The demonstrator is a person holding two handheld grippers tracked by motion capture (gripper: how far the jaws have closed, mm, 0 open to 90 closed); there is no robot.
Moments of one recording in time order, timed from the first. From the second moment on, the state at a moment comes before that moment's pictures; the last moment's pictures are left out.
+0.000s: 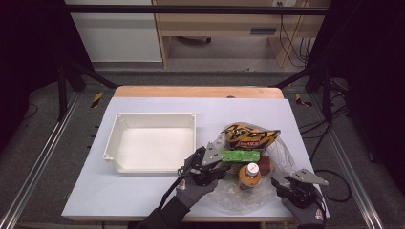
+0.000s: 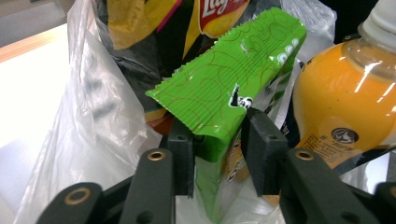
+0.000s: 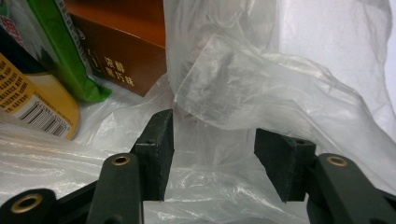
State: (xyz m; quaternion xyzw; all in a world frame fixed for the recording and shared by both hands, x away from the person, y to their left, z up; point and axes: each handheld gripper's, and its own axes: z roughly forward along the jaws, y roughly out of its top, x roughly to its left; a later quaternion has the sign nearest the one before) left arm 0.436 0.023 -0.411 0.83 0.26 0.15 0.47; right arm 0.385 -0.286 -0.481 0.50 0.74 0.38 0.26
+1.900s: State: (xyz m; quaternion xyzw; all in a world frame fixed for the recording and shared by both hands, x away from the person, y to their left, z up) left arm 0.400 0.077 -0.298 0.76 0.21 0.22 0.58; right arm 0.385 -0.286 -0.482 0.50 0.74 0.37 0.25
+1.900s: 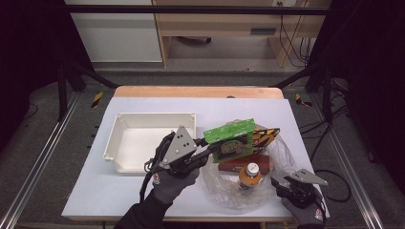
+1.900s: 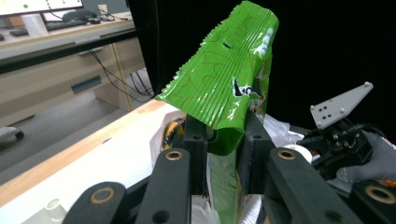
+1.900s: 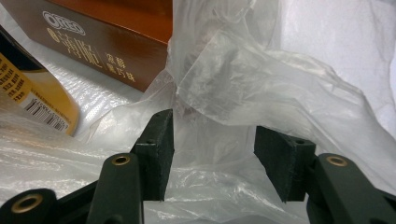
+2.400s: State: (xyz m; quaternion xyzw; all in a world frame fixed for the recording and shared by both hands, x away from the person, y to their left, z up) left arm 0.397 0.080 -0.272 0.74 0.20 0.22 0.60; right arm 0.385 -0.286 -0.482 0.50 0.74 0.37 0.25
